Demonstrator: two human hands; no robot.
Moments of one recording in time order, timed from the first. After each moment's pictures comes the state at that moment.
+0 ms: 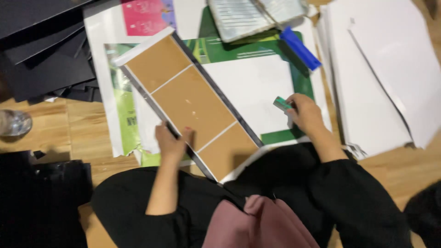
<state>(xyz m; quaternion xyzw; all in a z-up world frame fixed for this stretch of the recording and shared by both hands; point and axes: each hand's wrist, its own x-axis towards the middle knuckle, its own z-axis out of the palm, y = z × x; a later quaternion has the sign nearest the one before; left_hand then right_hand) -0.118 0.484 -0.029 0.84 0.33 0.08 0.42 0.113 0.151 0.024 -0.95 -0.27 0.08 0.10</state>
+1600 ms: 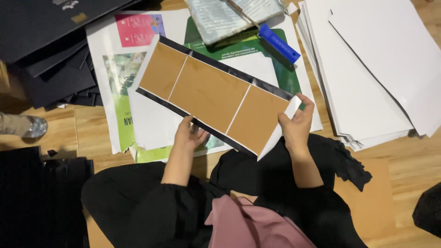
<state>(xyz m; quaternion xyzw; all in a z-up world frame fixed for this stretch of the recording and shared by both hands) -0.063 0.417 -0.022 0.24 0.54 0.02 0.81 0.019 0.165 0.103 -0.70 0.05 0.00 0.71</state>
